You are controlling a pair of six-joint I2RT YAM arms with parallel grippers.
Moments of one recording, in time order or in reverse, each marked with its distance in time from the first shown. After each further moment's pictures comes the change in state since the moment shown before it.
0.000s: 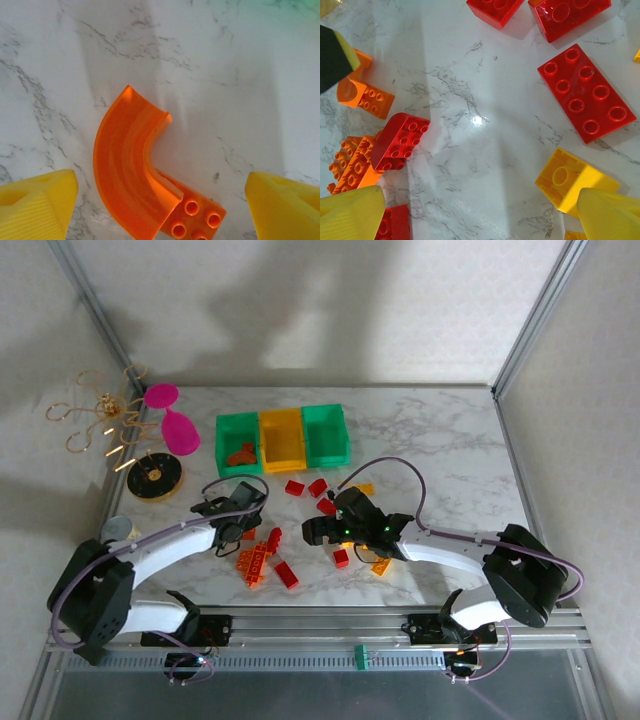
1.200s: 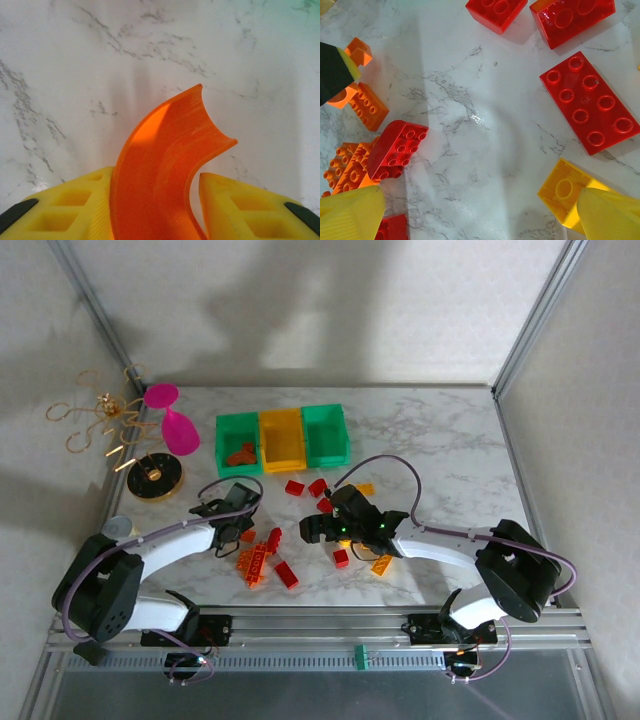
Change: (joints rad) left arm 0.065 0.011 -0.054 0.114 0.042 -0.009; right arm 0.000 0.043 0.035 -0.001 0.007 -0.005
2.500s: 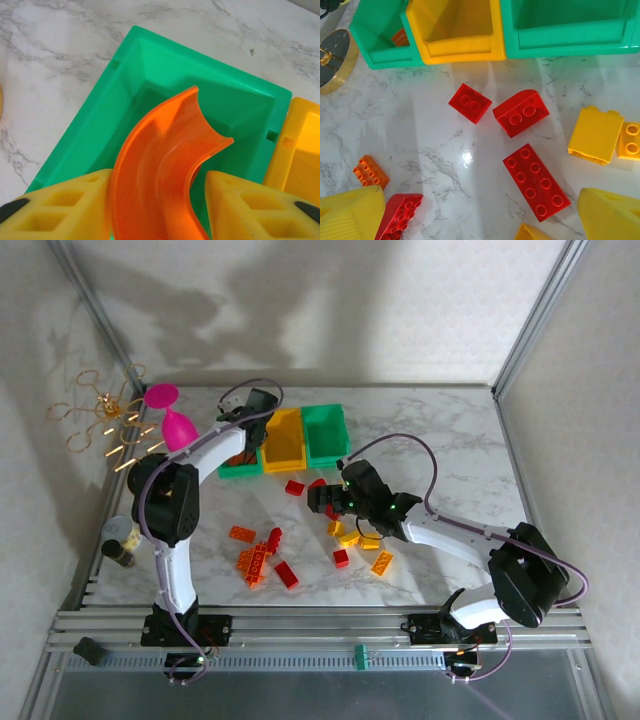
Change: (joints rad) left arm 0.164 0.673 0.959 -0.119 -0.183 0.291; right arm -0.119 -0.040 0.107 -0.043 0.057 -0.042
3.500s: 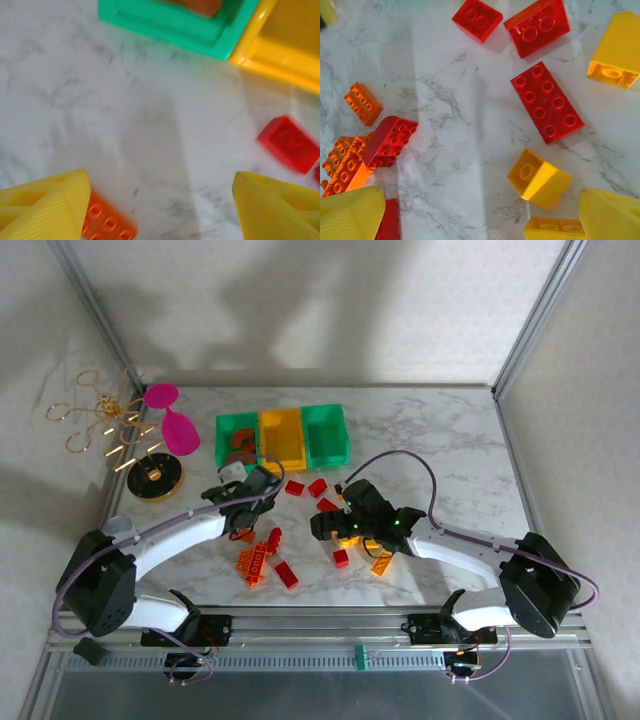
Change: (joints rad) left arm -0.319 -0.660 -0.745 -0.034 0.079 -0.267; right arm 0.071 -0.079 -0.116 -0.080 -0.072 -0.024
